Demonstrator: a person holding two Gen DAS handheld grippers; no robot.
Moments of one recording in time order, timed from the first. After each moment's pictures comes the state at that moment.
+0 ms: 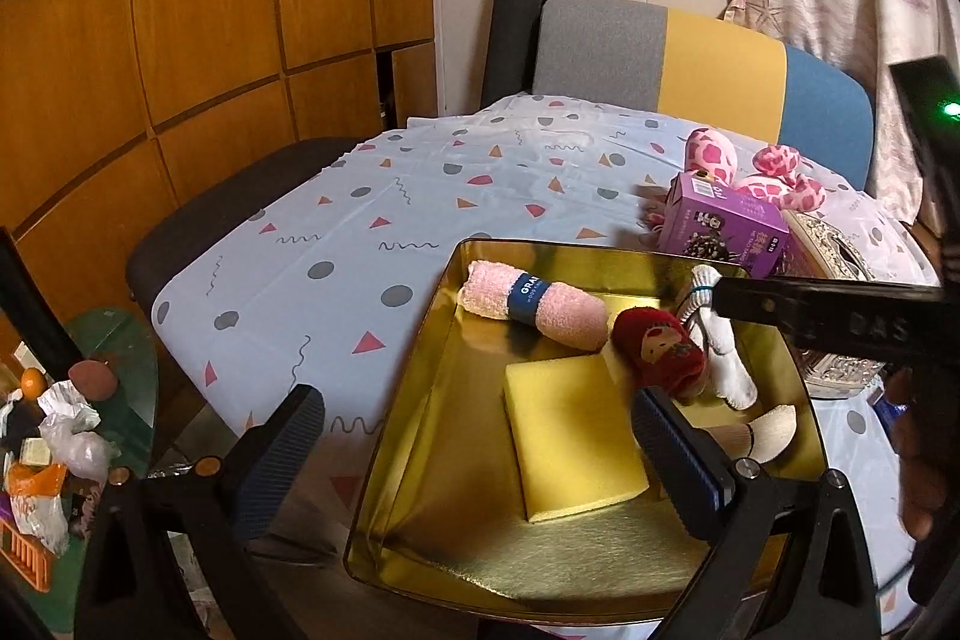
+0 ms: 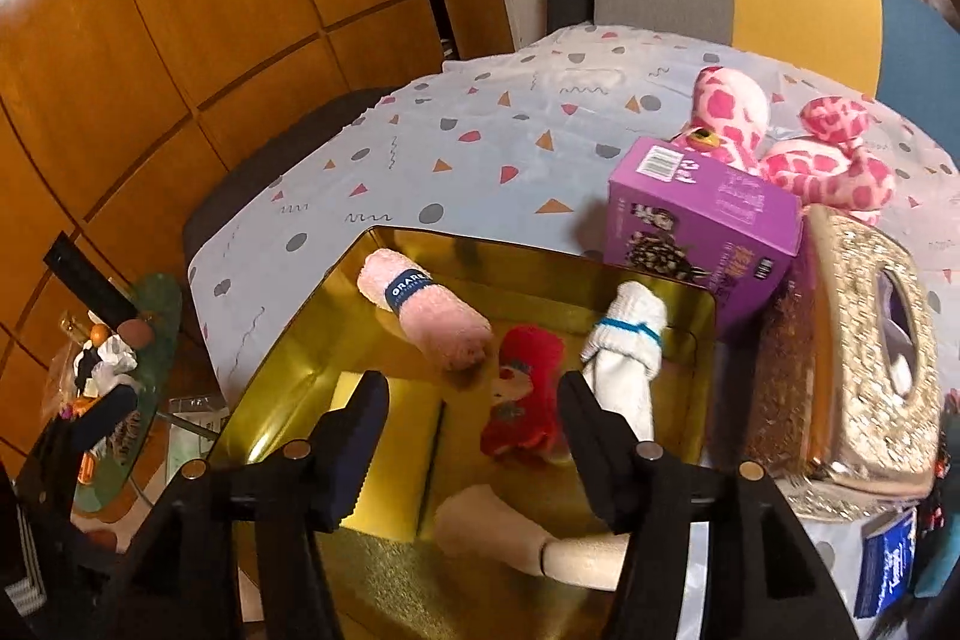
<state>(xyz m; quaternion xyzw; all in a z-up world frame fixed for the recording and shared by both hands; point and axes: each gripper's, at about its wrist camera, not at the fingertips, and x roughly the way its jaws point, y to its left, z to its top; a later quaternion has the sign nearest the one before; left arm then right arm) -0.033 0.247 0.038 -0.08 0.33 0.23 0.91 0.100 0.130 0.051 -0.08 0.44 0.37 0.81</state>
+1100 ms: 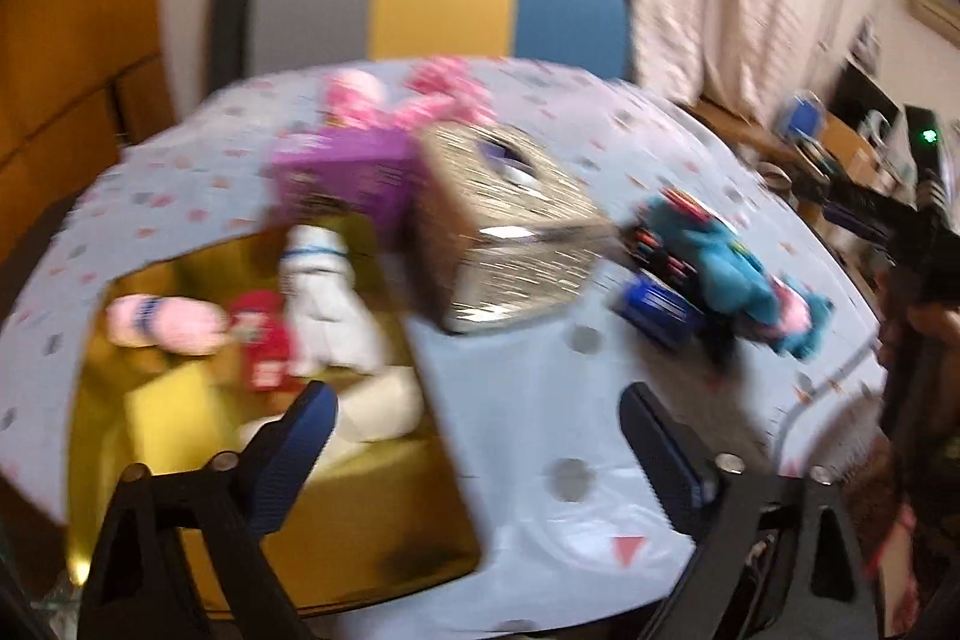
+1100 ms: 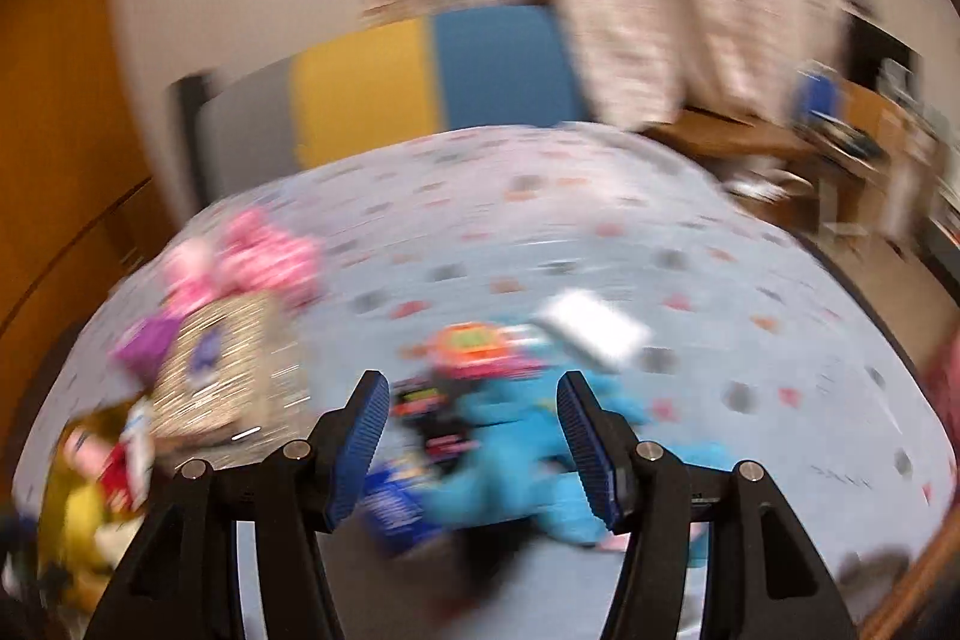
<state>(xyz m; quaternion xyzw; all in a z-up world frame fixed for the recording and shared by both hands) 0.035 0.062 0.043 -0.03 0.40 -0.07 0.91 0.113 -0.238 0.088 0.07 0.33 -0.01 0.94</state>
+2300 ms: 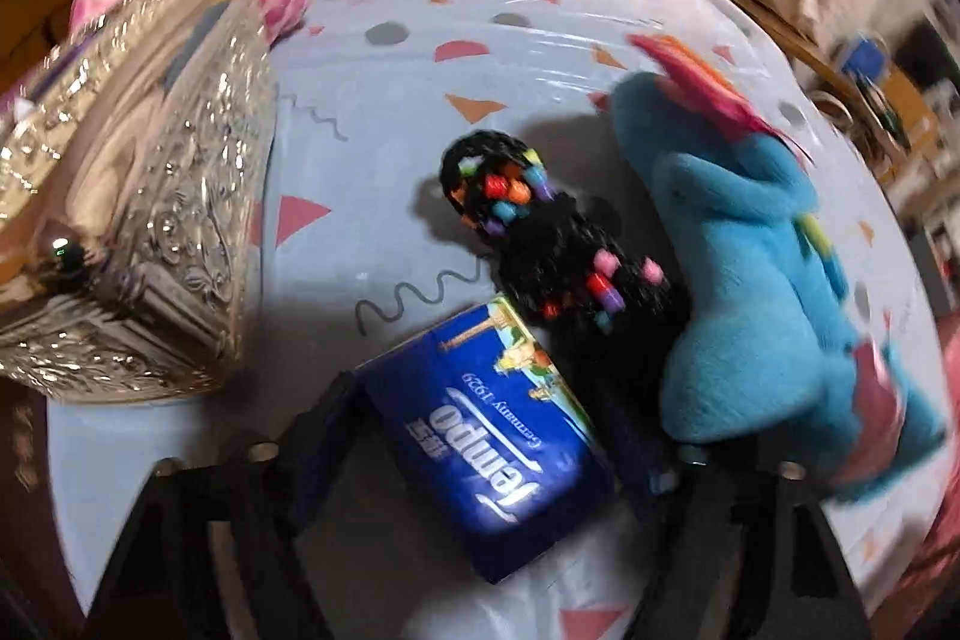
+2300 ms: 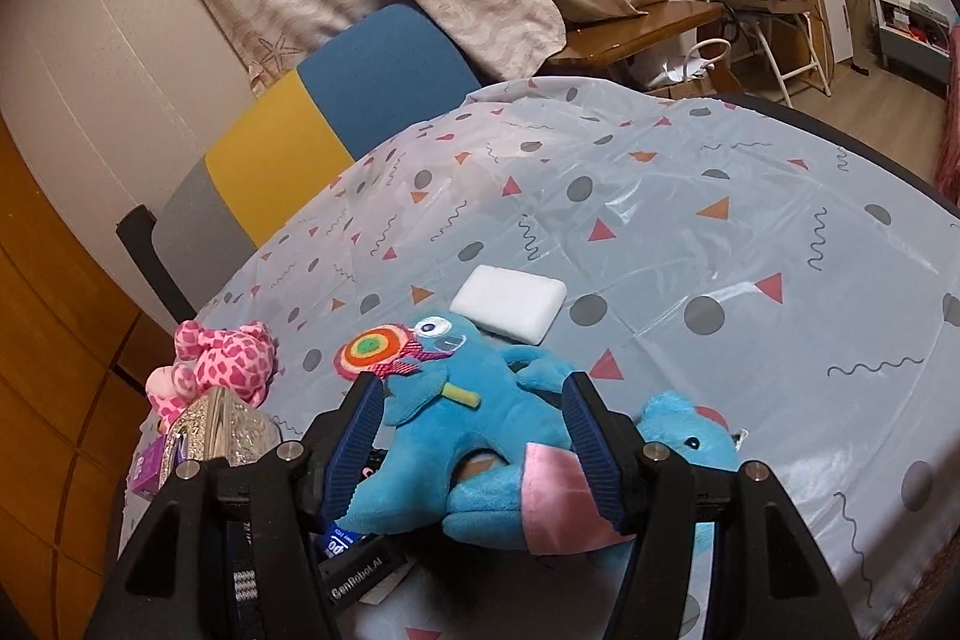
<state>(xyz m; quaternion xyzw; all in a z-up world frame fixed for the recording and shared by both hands) 0.202 -0.120 -0.066 -0.02 0.52 -0.03 0.86 0.118 -0.332 0.048 0.26 0.33 -0.03 0.91</state>
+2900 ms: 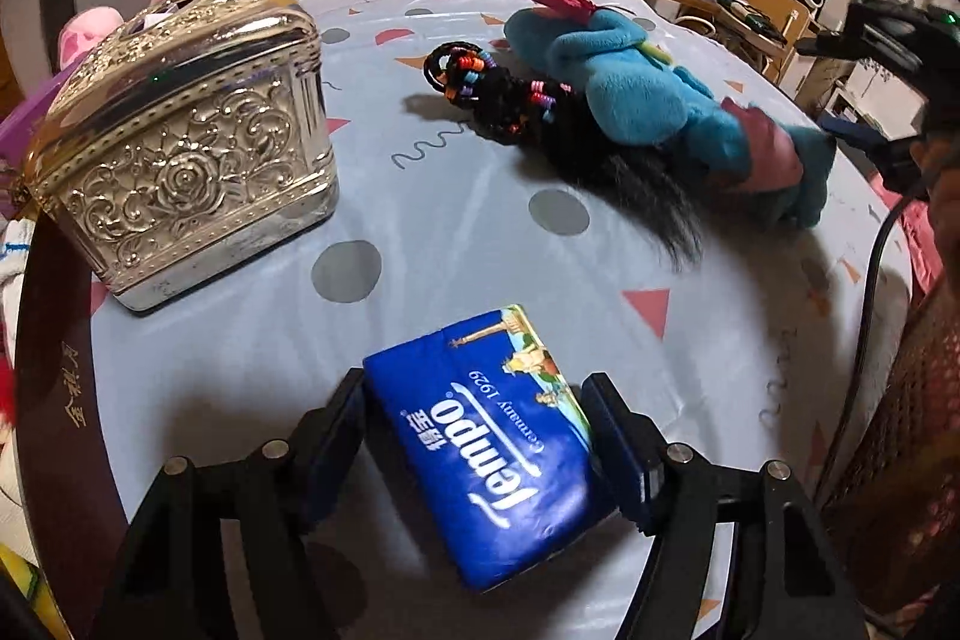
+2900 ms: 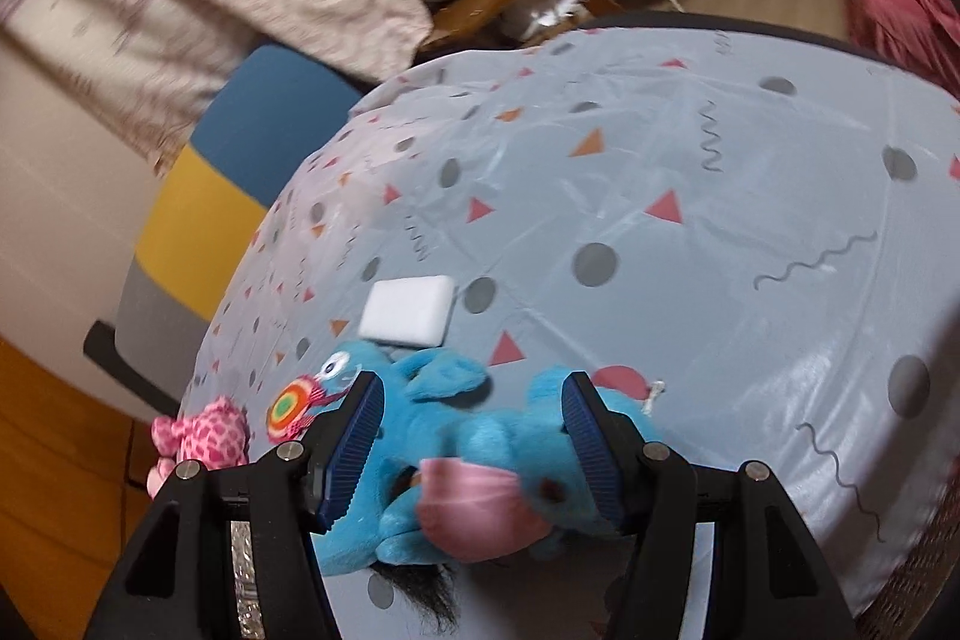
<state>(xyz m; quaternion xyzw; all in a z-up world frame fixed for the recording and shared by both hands) 0.097 -0.061 -0.066 0.06 0.48 -0.17 0.86 0.103 -0.394 0.017 0.40 0.34 -0.12 0.84</state>
